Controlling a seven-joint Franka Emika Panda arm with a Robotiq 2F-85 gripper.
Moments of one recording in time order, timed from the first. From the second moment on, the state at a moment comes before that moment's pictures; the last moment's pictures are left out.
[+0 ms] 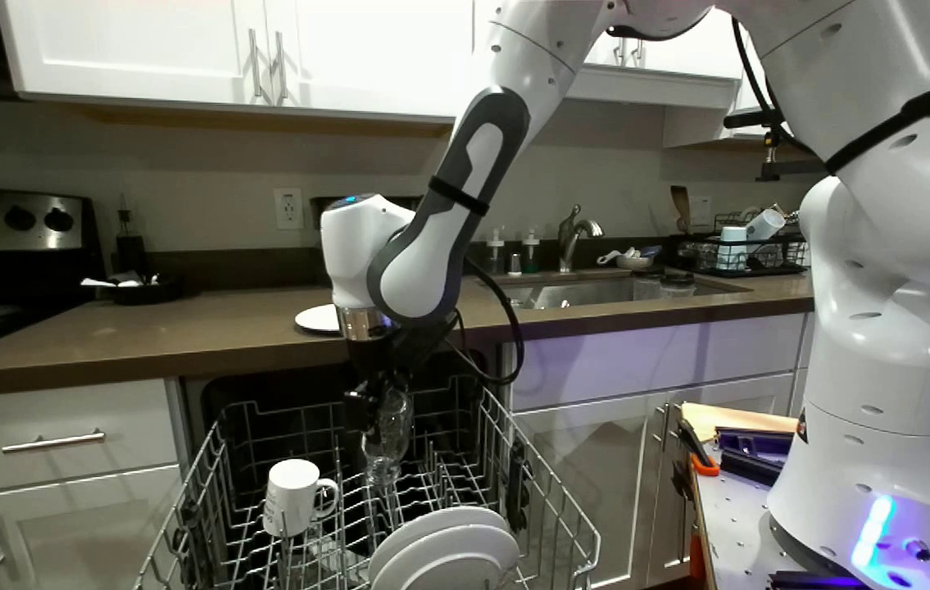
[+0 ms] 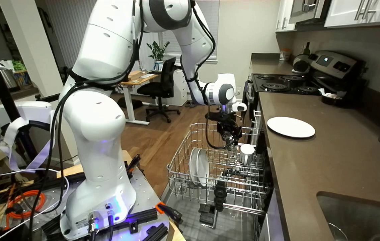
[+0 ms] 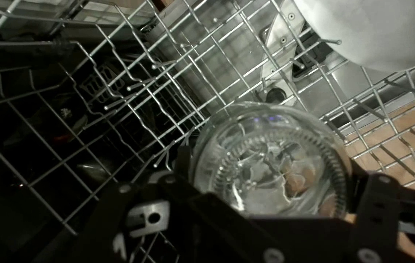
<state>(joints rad) 0.14 0.50 -0.08 -2.11 -0.30 2.59 0.32</state>
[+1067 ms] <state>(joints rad) 0.08 0.63 -0.06 -2.09 -0.10 2.69 0.31</state>
